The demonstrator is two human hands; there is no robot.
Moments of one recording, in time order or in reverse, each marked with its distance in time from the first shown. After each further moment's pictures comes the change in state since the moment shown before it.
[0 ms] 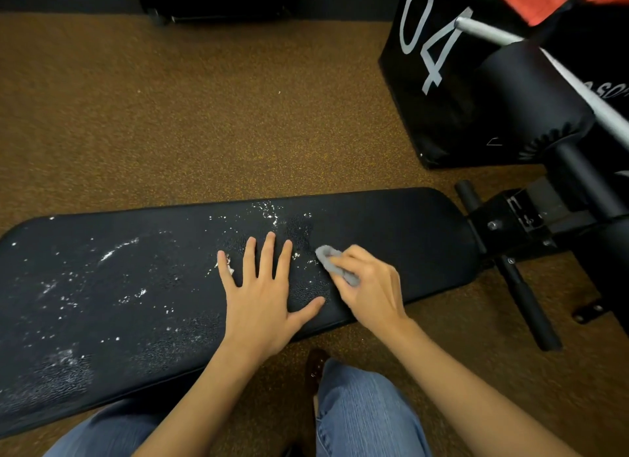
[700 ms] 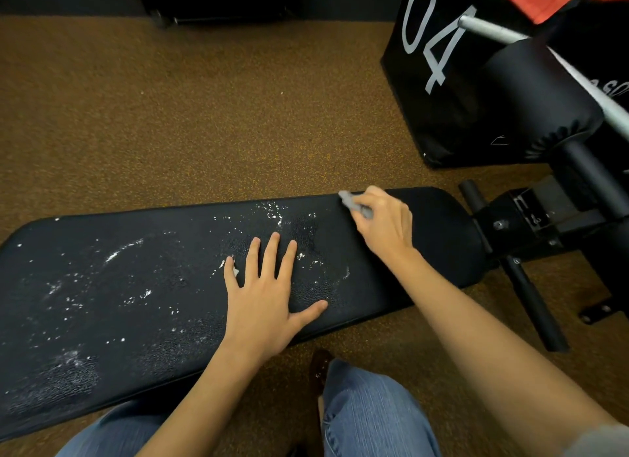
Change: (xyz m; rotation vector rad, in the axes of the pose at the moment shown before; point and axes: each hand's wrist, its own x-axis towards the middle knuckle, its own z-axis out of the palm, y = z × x) left_hand 0.002 -0.007 0.001 -0.053 -0.022 0.011; right_hand 0.086 0.037 0.000 -0.190 0.113 0.104
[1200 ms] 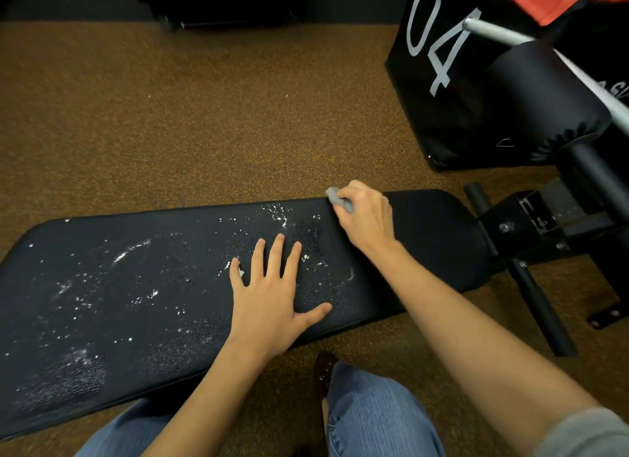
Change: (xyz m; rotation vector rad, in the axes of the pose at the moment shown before) left_hand 0.002 0.000 -0.004 0.002 -0.021 -0.005; right_hand 0.016 -0.029 0.010 0.066 -0.028 0.002
